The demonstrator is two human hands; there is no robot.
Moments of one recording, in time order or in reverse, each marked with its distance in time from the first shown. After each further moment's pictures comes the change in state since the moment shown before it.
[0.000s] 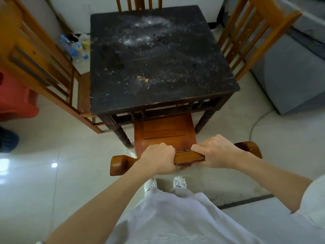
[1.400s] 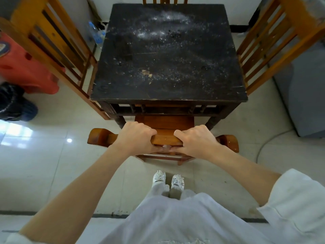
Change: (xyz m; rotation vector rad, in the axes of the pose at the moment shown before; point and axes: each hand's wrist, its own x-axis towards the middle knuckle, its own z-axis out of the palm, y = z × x) left_hand 0.027 0.007 -0.022 0.190 0.232 -0.143; right_hand 0.021 0.048 -0.004 -0.024 0.024 -0.042
